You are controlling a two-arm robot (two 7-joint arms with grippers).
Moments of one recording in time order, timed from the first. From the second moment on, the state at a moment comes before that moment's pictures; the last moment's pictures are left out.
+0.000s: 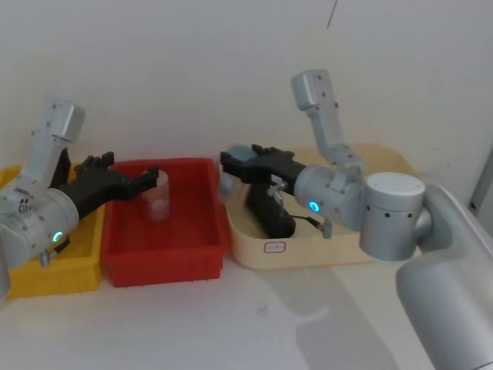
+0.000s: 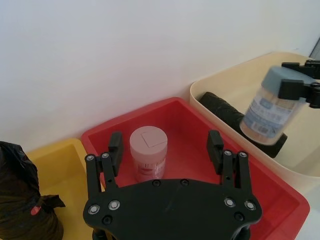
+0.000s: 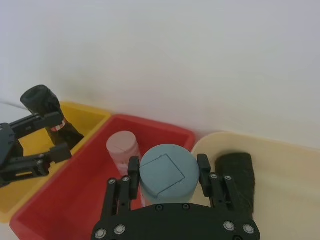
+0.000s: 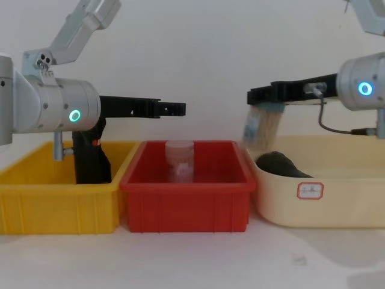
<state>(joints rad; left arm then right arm) -0.64 0.23 0.41 -1.22 -0.39 0.27 -0.34 0.59 0.12 -0.25 -1.32 0.27 0.50 0.30</state>
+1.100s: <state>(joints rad) -0.64 0.23 0.41 -1.22 -0.39 0.27 -0.34 0.47 0.12 -0.24 -1.41 0.30 0.28 0.29</state>
